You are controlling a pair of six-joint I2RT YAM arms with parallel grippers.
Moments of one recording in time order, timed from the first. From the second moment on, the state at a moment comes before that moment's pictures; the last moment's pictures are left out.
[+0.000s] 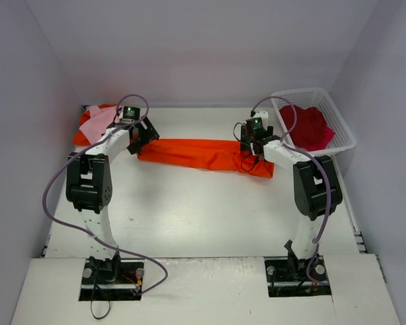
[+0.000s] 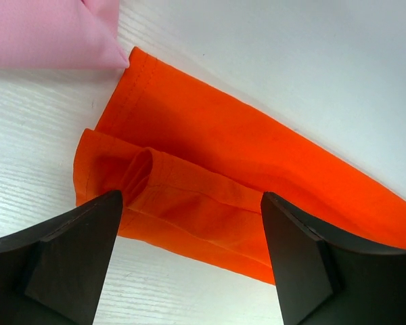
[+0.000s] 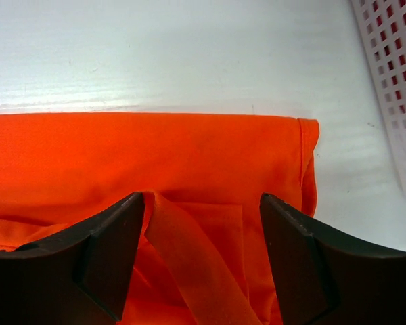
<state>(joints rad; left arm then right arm) -0.12 1.97 1.50 -0.45 -0.01 -0.70 0.31 1.88 1.23 -0.15 0.38 0.25</state>
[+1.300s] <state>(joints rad) -0.21 1.59 1.34 -0.46 0.00 -0.69 0.54 1.47 1.04 -0.32 0.49 0.27</state>
